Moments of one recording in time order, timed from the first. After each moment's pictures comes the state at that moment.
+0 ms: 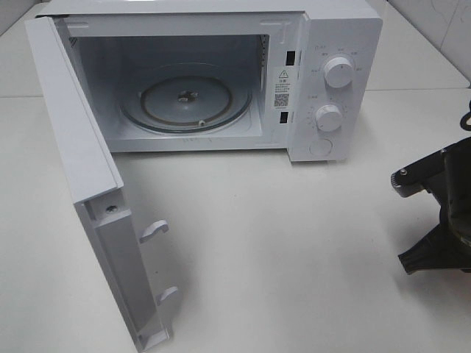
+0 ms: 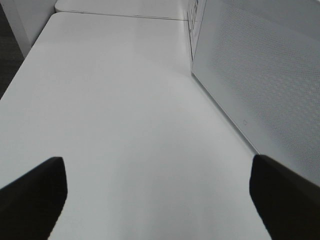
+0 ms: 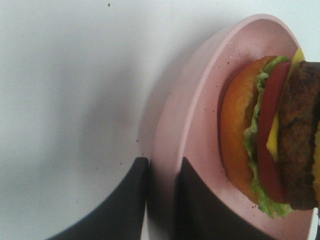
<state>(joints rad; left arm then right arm) -0.04 0.00 -0.52 0.00 1.08 -0.06 0.51 1.65 -0.54 -1.02 0.71 1.15</state>
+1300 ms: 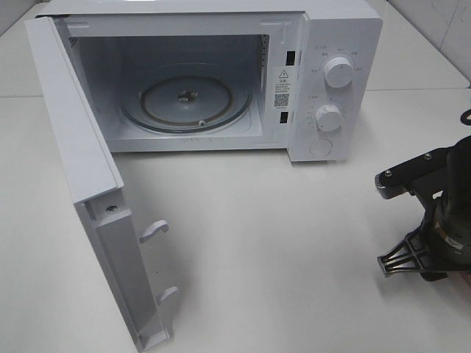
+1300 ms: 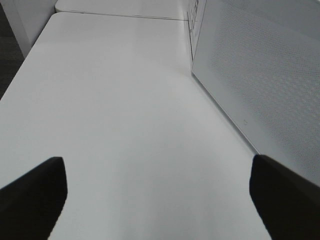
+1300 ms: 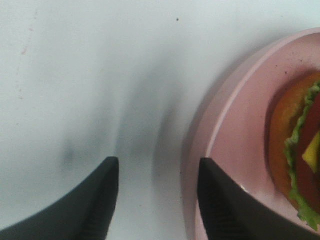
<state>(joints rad) -0.04 0.00 -0.52 0.00 1.08 -0.06 0.50 1.65 -0.54 -0.94 0.56 1.08</state>
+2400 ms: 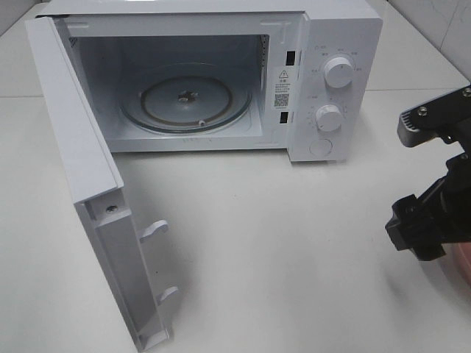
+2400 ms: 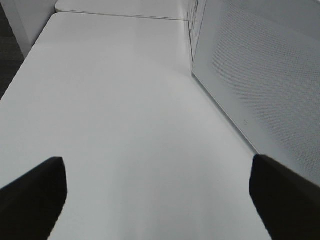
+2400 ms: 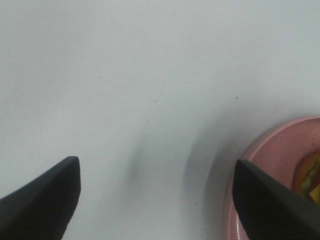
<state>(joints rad) -0.04 0.00 -0.52 0.00 1.08 -0.06 0.50 1.16 -0.54 -0.42 0.52 0.39</state>
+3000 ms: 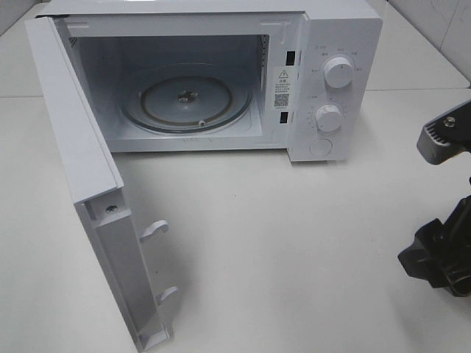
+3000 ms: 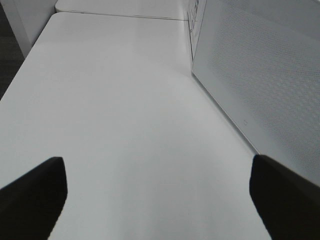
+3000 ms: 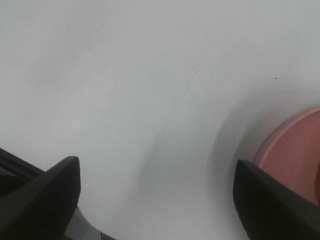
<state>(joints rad) -0.04 0.00 -0.52 0.00 1.08 -0.06 0.50 1.01 -0.54 -0.17 0.66 0.10</state>
